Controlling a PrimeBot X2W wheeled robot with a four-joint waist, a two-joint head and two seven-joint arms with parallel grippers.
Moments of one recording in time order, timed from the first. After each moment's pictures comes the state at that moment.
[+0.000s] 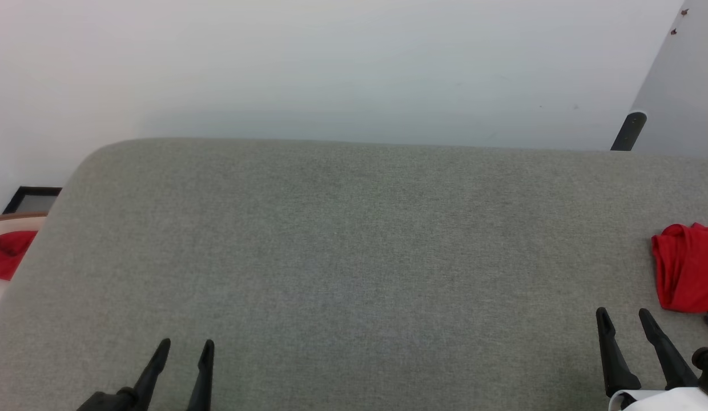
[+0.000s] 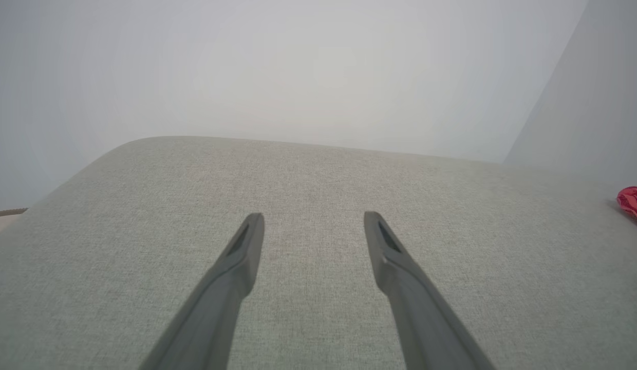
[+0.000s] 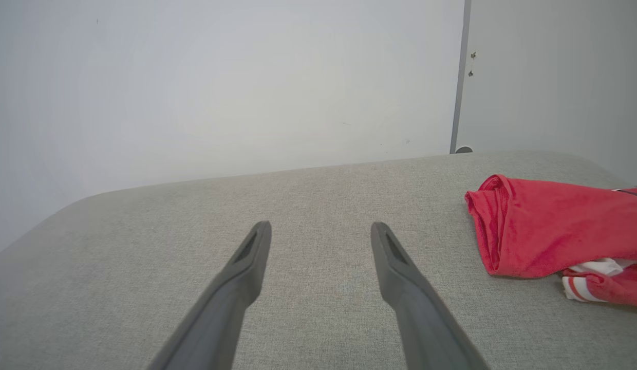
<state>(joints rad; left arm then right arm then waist) 0.14 0.28 -0.08 0.08 -0.39 -0.10 -0.25 0.09 -0.12 -0.06 0.00 0.32 0.13 -0.06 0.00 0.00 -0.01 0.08</state>
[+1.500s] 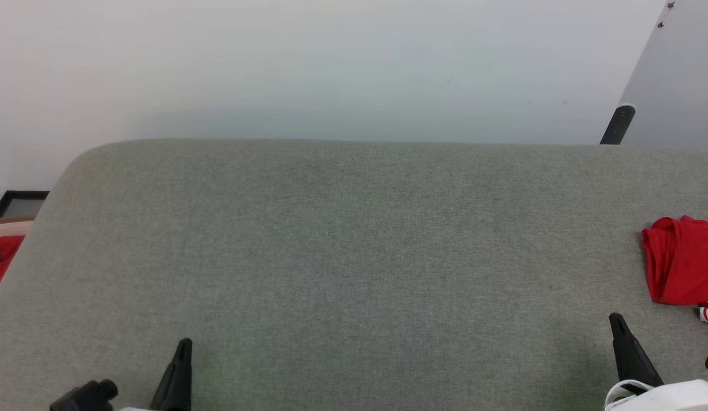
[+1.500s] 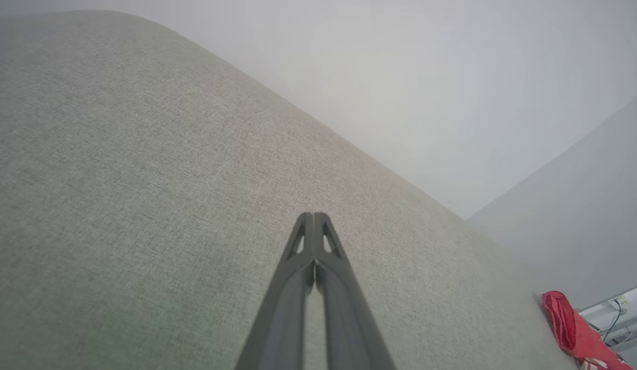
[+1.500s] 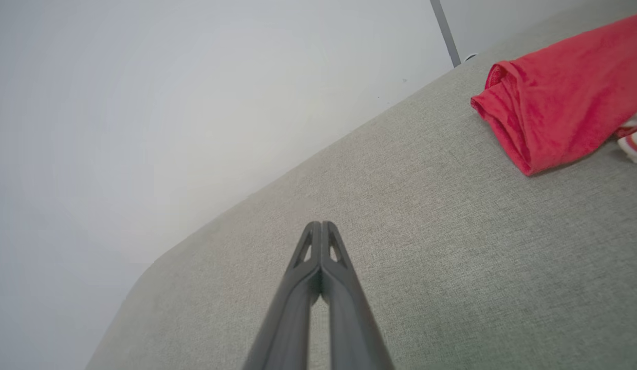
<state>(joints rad) 0.08 0.19 -0.02 0.17 -0.78 -0.10 -0.13 0.05 -0.09 -0.07 0.11 0.72 0.13 -0.01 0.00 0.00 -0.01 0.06</state>
